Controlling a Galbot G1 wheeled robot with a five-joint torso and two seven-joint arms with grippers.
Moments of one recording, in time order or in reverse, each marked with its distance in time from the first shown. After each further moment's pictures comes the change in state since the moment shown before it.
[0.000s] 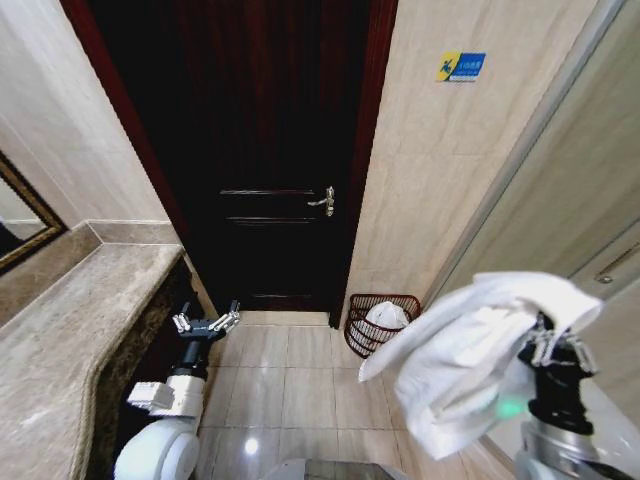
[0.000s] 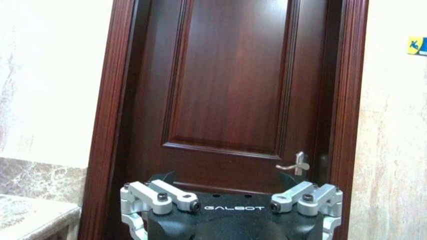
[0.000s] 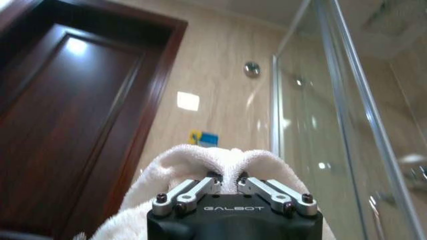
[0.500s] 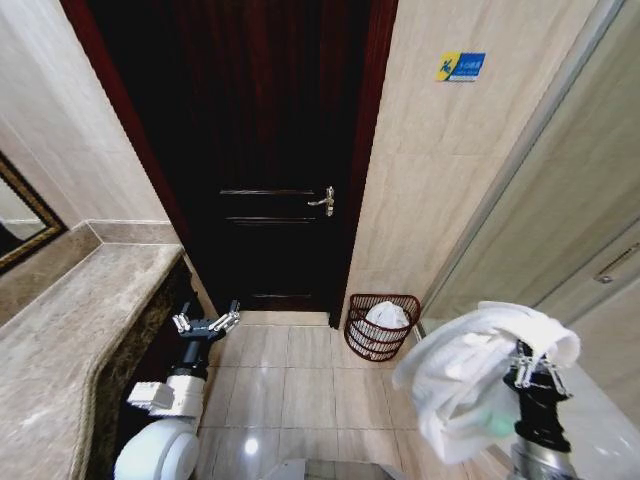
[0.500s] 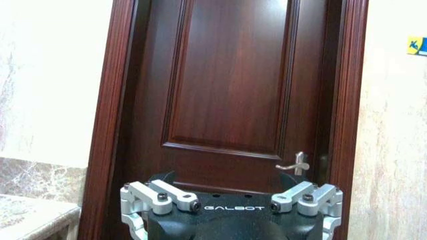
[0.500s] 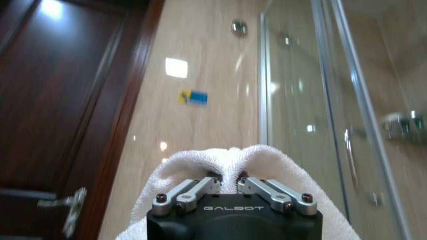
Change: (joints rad) left arm 0.000 0.000 0.000 0.000 0.000 0.000 0.000; right arm 0.047 0.007 -0.027 -0.188 0.019 0.006 -0.035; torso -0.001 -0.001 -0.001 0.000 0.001
